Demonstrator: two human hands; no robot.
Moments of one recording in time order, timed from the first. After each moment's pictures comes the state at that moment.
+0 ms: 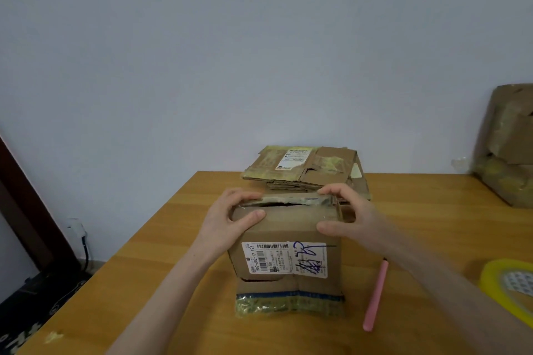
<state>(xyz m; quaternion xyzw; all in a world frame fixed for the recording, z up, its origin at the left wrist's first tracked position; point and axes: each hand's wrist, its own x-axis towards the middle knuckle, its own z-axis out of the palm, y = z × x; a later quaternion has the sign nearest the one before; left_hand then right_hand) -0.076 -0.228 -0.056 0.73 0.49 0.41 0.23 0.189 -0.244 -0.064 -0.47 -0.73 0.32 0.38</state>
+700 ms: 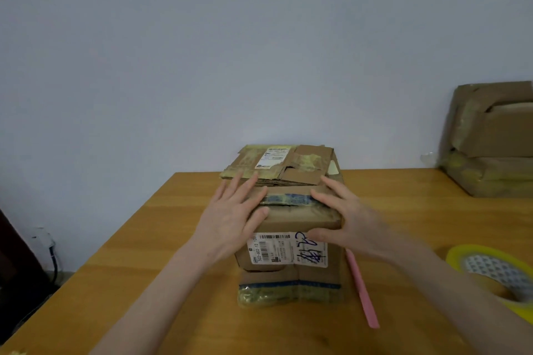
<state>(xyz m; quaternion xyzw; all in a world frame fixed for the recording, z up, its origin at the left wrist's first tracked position) -0.035 -0.231 -0.044 0.86 0.48 0.14 -0.05 0.209 -0.259 -0.058 -0.58 -0.78 0.10 0.20</state>
